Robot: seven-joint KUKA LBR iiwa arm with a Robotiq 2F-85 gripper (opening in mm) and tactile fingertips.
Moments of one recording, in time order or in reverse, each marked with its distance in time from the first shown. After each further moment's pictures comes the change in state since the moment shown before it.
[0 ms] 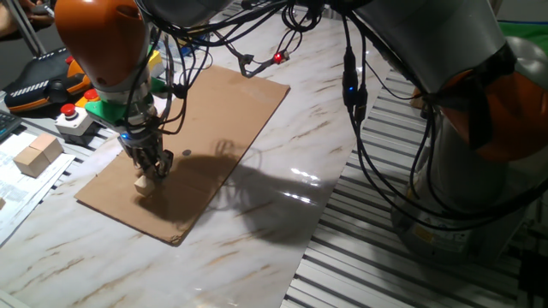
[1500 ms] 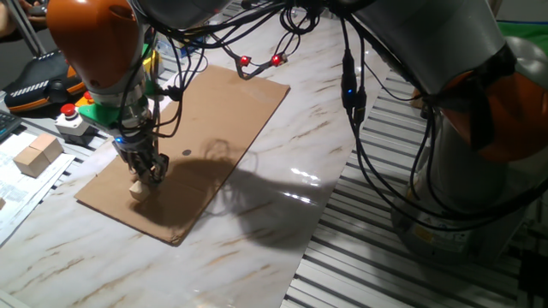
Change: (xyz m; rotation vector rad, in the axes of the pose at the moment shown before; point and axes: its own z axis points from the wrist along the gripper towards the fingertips) arm 0.019 -0.004 -0.001 0.008 0.009 -0.007
